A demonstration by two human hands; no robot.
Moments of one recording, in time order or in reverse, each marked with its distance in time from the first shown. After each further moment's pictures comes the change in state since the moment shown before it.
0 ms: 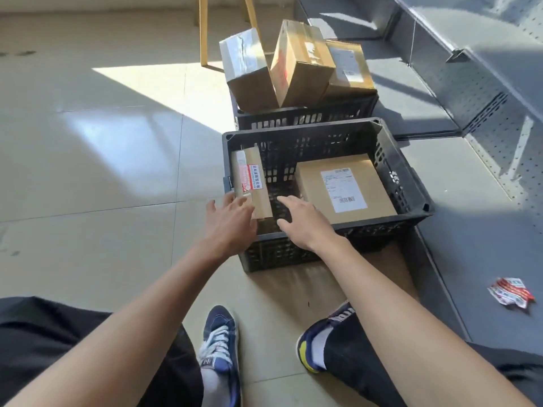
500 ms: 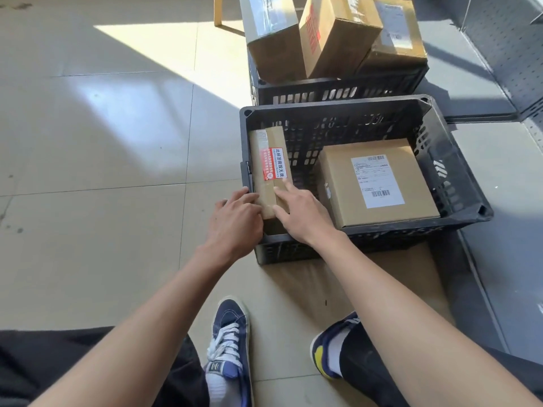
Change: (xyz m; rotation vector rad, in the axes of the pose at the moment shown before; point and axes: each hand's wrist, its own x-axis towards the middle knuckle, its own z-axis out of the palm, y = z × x) left_hand 0.023 -0.044 0.048 -0.153 0.042 -0.006; right_hand 0.067 -0.015 0.056 -0.038 -0.014 -0.078
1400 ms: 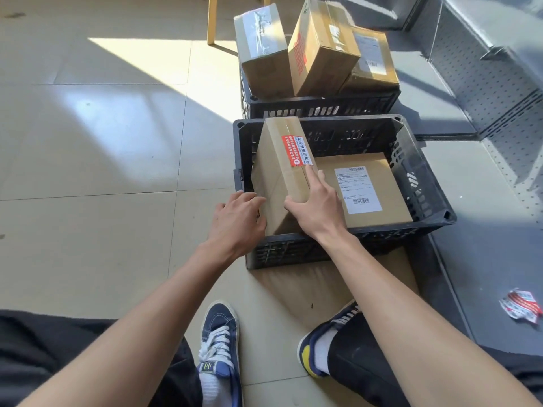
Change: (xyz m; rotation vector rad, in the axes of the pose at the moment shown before) left_hand -0.012 0.021 -0.021 -0.133 0.071 0.005; right_hand -0.028 0.006 -0.038 0.172 0.321 0.215
